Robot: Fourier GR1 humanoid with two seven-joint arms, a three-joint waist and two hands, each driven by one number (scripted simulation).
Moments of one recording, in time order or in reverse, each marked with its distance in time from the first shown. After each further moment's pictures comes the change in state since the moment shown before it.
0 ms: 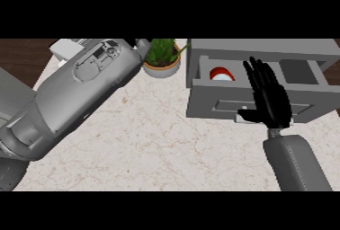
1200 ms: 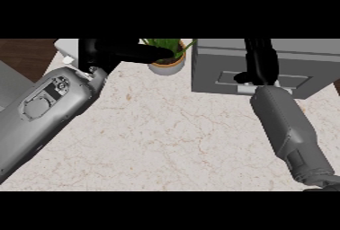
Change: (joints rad) left arm 0.295 0.206 0.011 -0.372 -0.062 -0.036 0.091; right arm -0.533 -0.020 -0.203 0.761 0.071 -0.360 0.002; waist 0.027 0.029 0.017
